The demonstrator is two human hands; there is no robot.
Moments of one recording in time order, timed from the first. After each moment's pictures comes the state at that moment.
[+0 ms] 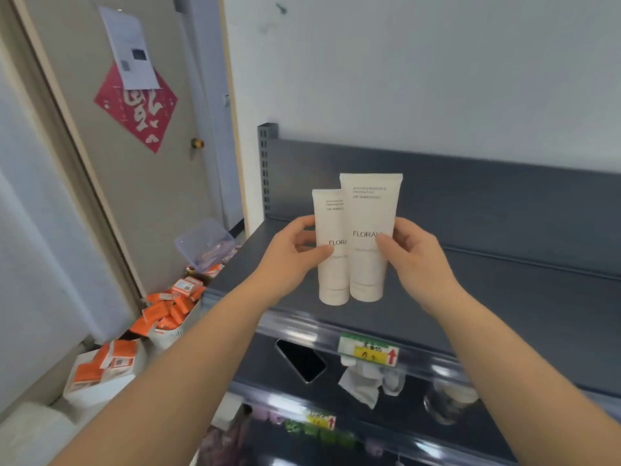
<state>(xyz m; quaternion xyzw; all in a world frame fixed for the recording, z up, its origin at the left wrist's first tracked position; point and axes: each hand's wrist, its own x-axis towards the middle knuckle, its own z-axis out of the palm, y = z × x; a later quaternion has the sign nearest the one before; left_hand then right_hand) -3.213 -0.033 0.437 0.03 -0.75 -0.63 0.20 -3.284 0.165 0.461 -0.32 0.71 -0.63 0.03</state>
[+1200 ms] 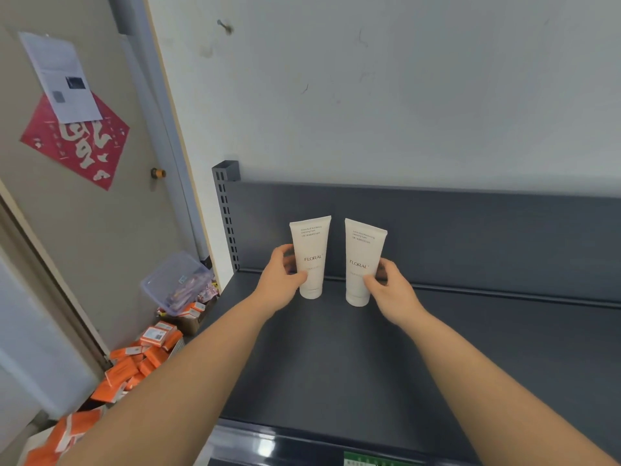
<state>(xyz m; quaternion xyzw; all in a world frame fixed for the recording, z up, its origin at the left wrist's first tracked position) -3.392 -0.113 0.399 0.14 -0.80 -0.56 0.13 -3.451 0.104 0.397 -0.14 0.83 -0.53 0.06</state>
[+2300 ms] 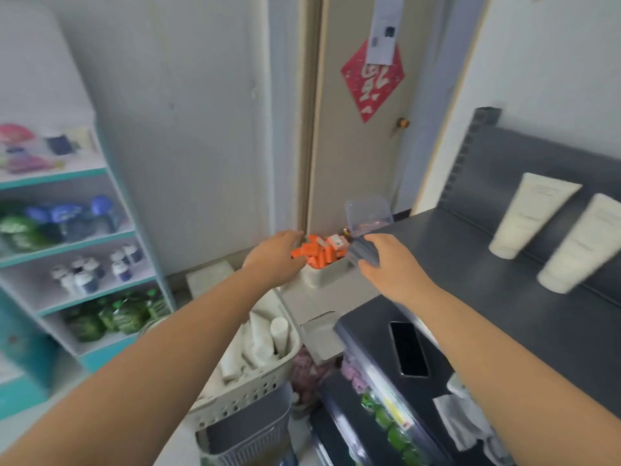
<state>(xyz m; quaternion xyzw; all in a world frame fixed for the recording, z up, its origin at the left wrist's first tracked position) -3.015 -0.107 0.367 0.50 -0.83 -0.19 0.15 -3.219 -0.003 0.387 -0.63 0.73 -0.23 0.10</state>
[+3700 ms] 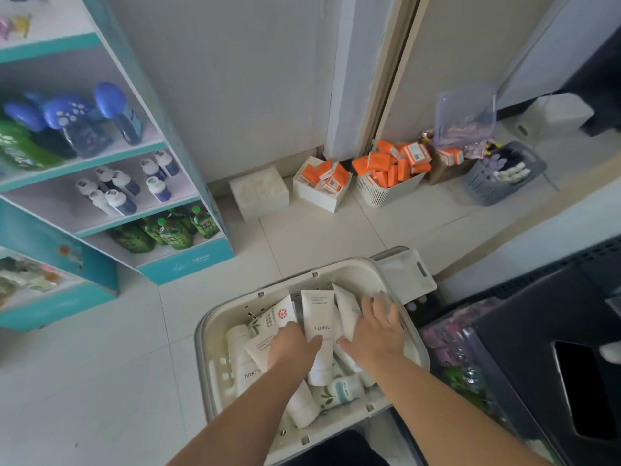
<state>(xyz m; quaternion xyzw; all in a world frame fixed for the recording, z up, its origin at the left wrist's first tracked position) -2.885 -0.190 0.077 0.72 -0.54 -0.43 -0.03 -3.040 -0.176 0.092 -0.64 0.72 0.26 0.13</state>
